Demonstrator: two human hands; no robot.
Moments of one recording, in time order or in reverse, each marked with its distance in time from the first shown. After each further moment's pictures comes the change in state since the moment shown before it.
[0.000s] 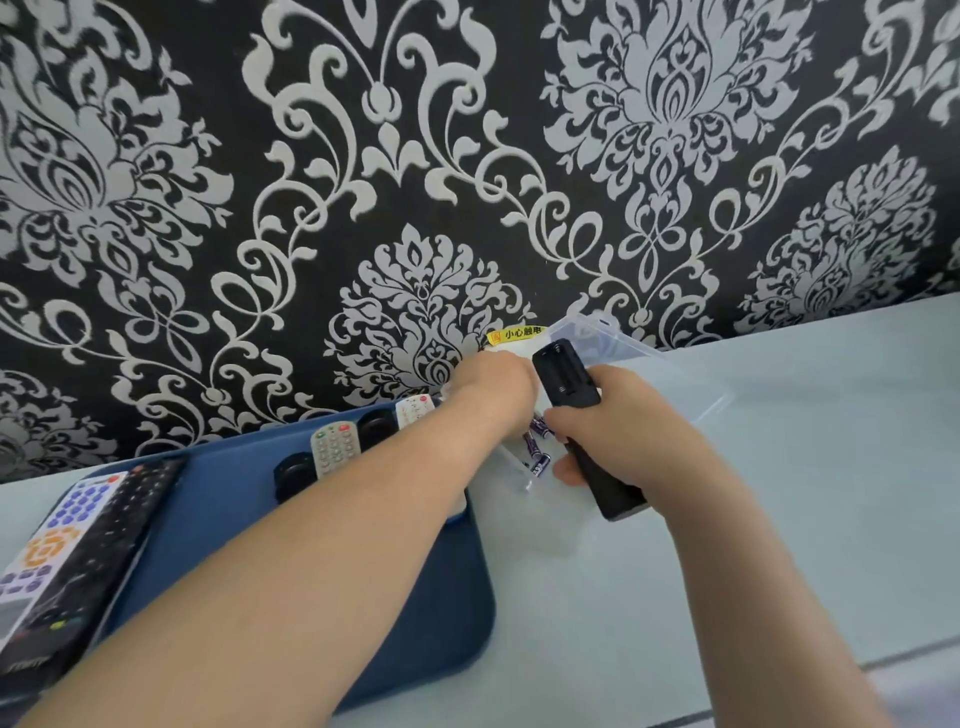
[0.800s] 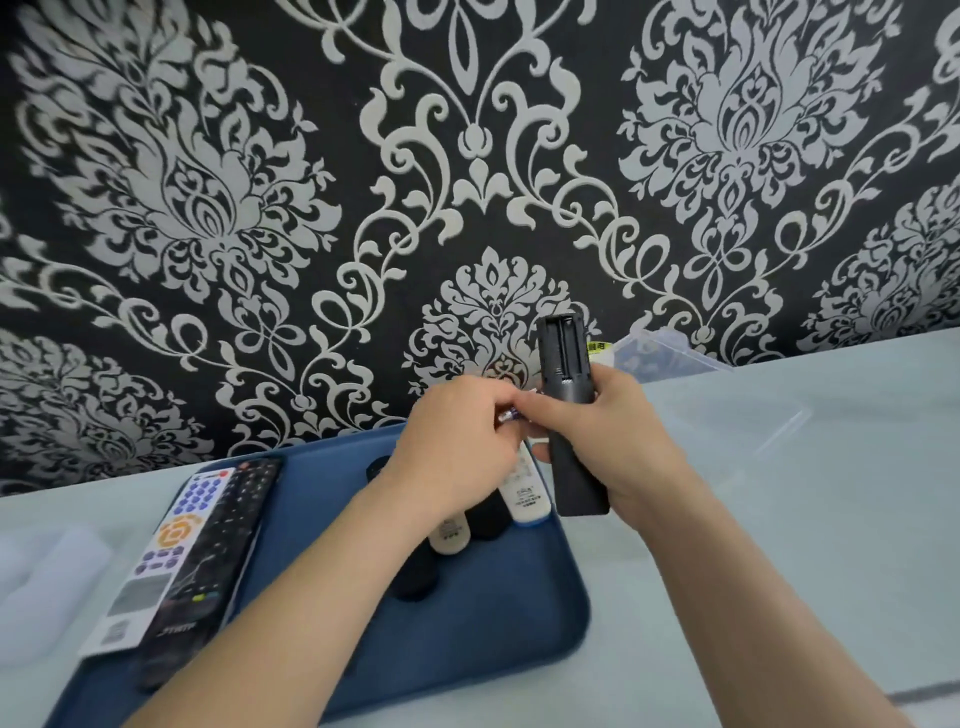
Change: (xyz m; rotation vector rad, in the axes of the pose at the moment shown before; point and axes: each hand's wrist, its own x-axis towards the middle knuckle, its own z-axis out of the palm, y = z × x) left_hand -0.116 -0.091 0.007 -0.743 0.430 0.140; right_hand -0.015 -0.039 0.066 0.562 -0.027 -0.141
